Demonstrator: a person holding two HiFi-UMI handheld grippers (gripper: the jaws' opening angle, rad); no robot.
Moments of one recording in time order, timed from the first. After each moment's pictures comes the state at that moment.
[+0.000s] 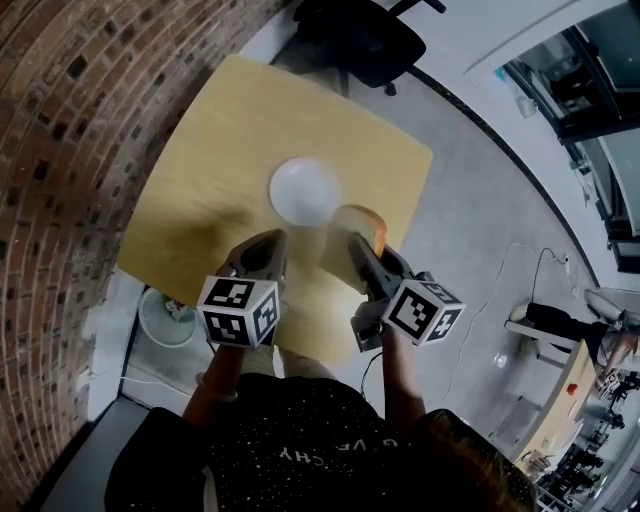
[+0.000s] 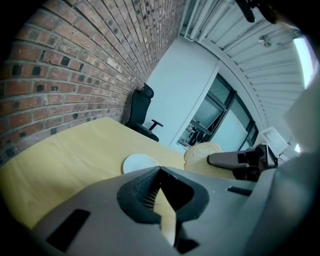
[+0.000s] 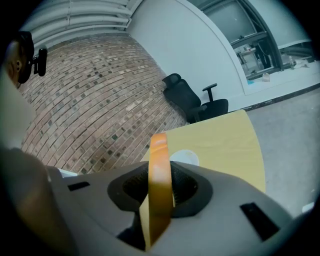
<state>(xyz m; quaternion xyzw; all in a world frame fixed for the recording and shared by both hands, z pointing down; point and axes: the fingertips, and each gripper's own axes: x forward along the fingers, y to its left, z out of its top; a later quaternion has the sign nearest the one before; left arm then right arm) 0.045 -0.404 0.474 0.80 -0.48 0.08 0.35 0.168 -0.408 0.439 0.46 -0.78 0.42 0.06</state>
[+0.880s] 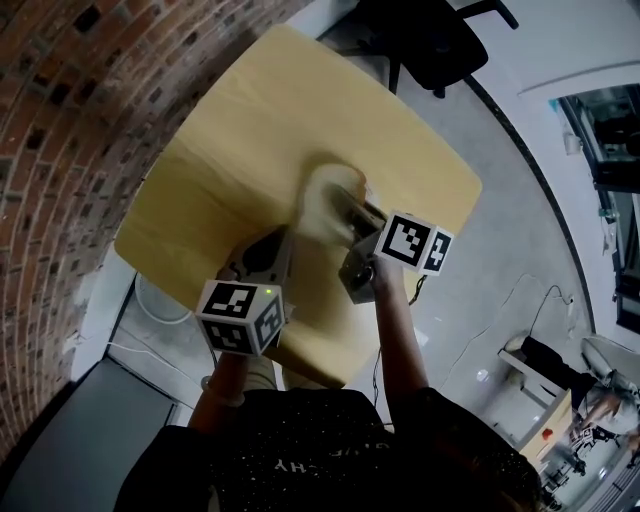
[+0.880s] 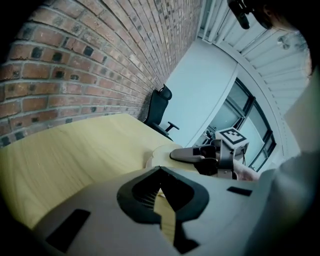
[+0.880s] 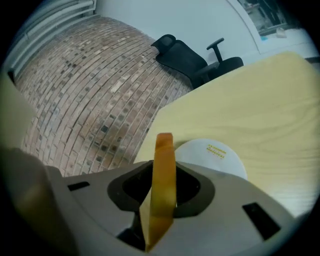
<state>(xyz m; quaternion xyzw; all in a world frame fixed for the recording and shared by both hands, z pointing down) 0.006 -0.446 0.525 0.74 -0.54 0.05 0.39 0.077 -0.530 0.552 0.34 -0.76 0.54 0.10</state>
